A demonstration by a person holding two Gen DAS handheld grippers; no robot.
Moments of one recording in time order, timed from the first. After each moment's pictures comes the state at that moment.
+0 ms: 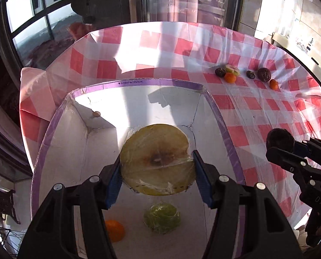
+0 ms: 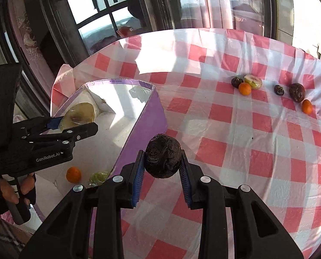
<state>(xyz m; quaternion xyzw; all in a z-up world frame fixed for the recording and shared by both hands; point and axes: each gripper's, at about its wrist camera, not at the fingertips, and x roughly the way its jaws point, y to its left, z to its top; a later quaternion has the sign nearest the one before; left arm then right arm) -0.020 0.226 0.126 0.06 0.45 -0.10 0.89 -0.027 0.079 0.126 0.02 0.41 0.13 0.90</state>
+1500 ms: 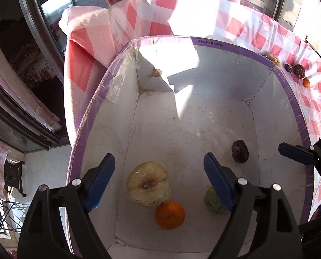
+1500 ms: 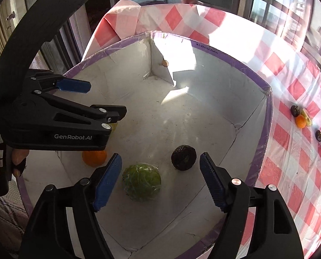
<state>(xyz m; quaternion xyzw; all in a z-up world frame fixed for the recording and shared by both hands) -0.012 0.311 0.099 0.03 0.49 -0.02 0.87 -0.011 0.197 0.085 -0.11 0.46 0.20 0.86</state>
